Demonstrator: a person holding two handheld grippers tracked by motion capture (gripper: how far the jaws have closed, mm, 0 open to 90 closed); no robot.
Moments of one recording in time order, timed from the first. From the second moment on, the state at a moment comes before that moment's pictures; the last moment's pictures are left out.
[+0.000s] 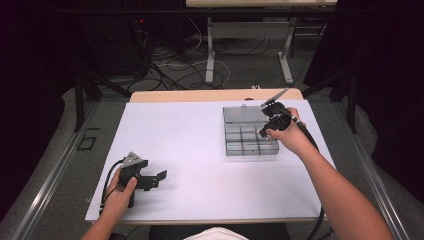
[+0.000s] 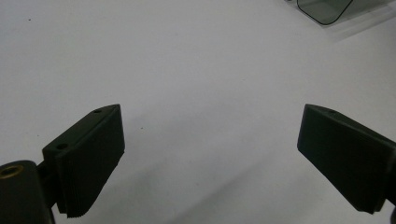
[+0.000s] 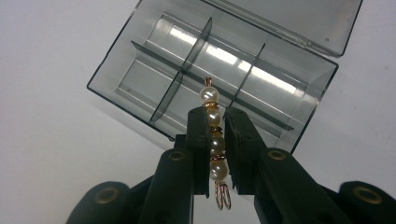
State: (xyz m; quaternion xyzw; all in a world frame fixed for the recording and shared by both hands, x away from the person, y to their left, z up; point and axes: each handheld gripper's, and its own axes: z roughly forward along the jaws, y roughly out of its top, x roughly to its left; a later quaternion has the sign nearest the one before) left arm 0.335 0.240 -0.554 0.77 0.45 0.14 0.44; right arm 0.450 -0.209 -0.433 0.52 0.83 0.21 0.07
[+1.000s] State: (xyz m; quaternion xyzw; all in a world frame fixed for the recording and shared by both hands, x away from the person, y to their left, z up) left arm 0.335 0.242 -0.554 0.77 0.45 0.14 0.44; right arm 0.486 -0.191 -0.445 0.52 0.83 0.19 0.07
